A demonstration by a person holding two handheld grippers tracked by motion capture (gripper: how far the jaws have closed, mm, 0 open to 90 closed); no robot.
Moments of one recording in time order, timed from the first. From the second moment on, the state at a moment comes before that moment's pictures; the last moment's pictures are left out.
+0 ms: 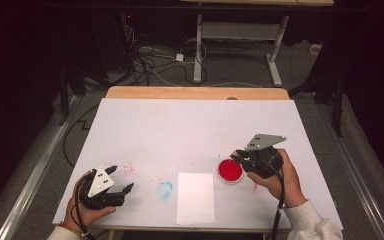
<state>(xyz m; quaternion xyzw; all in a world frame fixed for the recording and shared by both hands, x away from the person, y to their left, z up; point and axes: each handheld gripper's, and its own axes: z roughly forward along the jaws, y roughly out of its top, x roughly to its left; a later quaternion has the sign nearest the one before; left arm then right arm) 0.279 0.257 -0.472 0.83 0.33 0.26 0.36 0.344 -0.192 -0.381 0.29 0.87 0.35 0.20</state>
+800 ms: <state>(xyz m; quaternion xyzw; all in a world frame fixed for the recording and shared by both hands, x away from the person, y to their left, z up) 0.277 0.257 -0.474 0.83 0.33 0.27 0.36 0.337 -0.192 -0.366 0.28 0.86 0.36 0.22</state>
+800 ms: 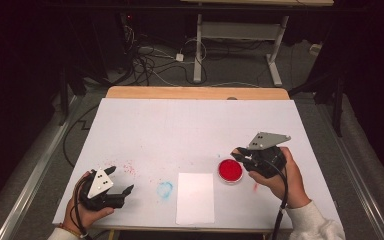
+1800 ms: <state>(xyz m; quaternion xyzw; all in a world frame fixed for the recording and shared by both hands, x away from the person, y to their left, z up) 0.276 0.256 -0.473 0.83 0.33 0.27 0.35 0.354 -0.172 -0.387 0.27 0.89 0.31 0.19</state>
